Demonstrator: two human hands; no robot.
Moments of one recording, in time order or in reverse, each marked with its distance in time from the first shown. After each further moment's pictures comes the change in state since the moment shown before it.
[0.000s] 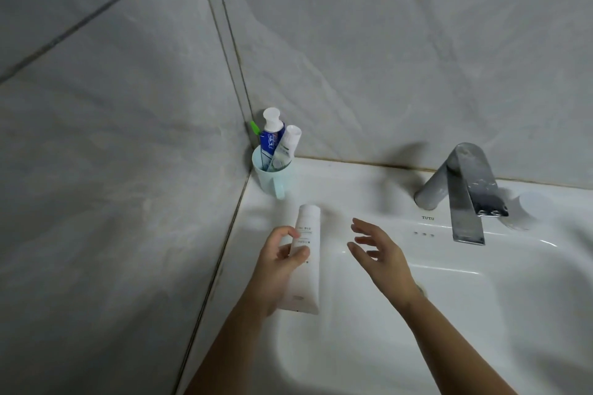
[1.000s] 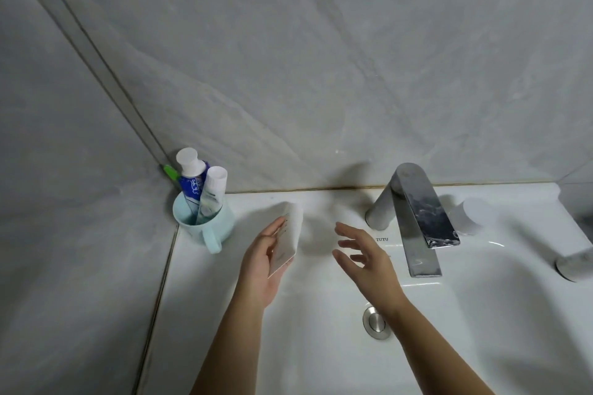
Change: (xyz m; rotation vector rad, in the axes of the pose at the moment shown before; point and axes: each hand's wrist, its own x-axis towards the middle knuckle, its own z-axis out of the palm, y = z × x) left_hand 0.121 0.011 0.070 -0.430 -0.050 -0.170; right_hand 0.050 0.019 -0.047 0.031 0.159 -0.017
